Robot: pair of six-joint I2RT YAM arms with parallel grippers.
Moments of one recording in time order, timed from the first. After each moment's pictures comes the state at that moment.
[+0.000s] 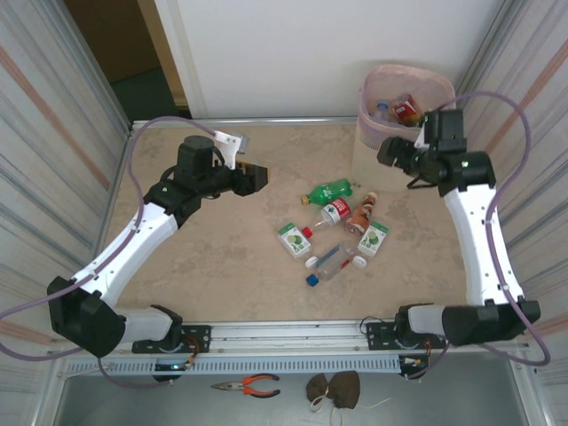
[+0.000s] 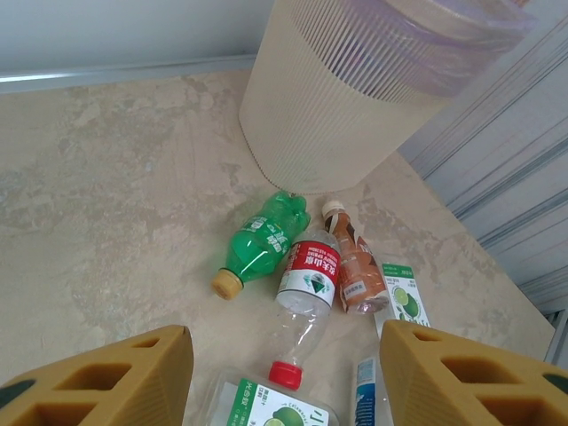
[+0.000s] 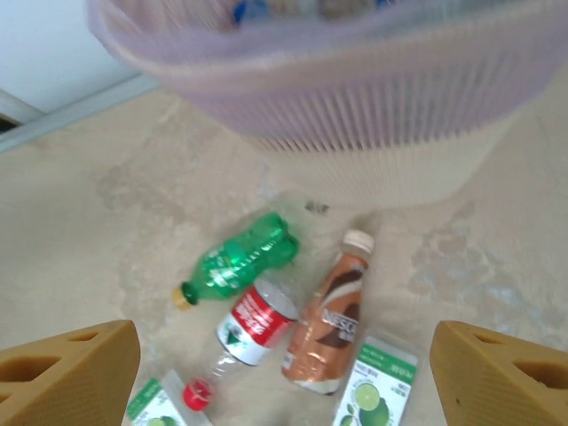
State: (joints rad) left arm -0.47 1.29 1.18 -0.35 0.39 -0.26; right arm 0.13 1.27 1.54 -1.05 0.02 0.44
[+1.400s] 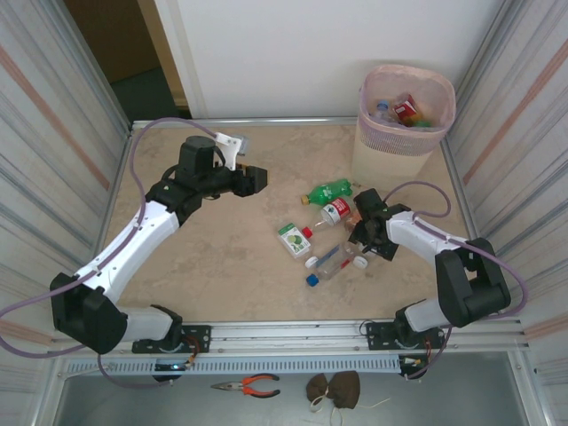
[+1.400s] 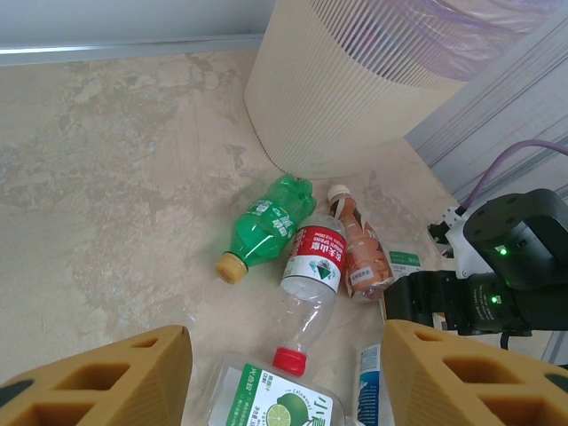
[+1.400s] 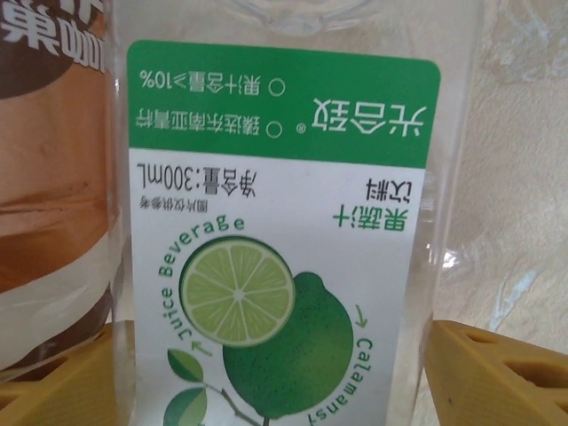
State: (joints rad) left arm -0.46 1.30 1.18 -0.37 0.40 -0.26; right arm 0.36 1.43 0.77 -0.70 0.19 0.86
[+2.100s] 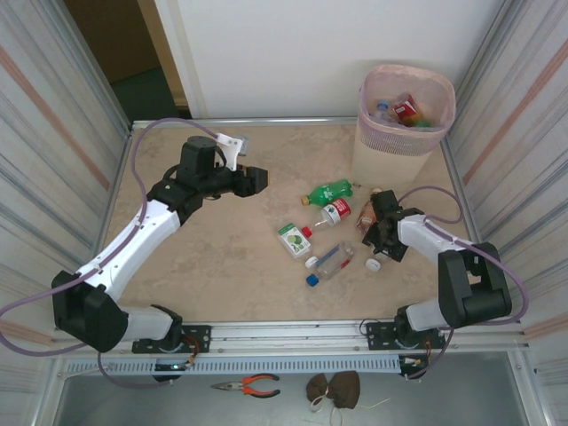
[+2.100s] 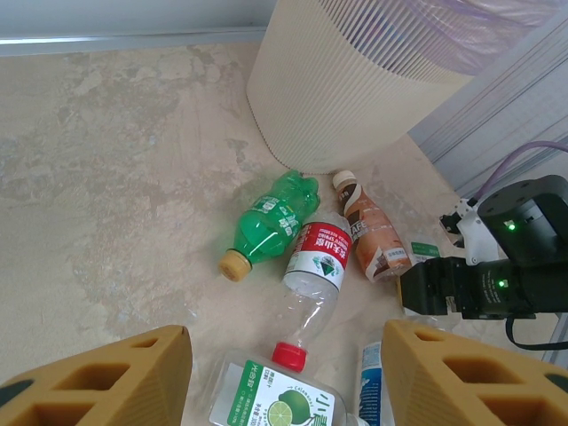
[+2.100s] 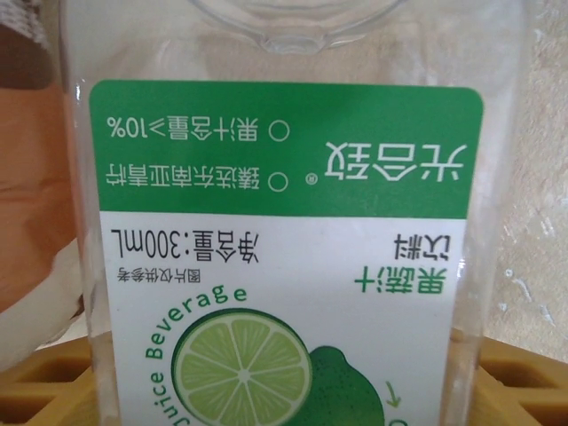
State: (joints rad) left arm -0.46 1.31 1.18 -0.38 0.40 -0.26; right arm 0.23 1.41 0.71 -0.65 0.16 0.76
